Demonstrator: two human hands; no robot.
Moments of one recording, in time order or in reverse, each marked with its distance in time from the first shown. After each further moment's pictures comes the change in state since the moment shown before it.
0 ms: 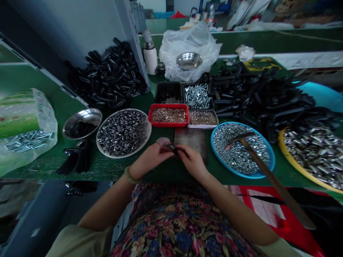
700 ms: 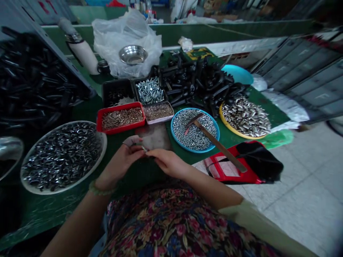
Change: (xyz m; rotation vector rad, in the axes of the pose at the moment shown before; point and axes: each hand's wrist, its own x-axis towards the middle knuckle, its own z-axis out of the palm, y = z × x) left_hand 0.024 0.036 0.048 -0.573 -0.166 -0.278; right_hand -0.035 -0.005 -0.054 -0.218 -0.129 -0.295
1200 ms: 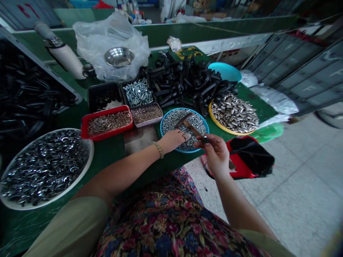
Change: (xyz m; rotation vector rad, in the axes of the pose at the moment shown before) left_hand 0.134 -0.026 0.174 0.912 -0.558 0.675; right_hand -0.099 0.013 -0.099 0.214 0.871 0.390
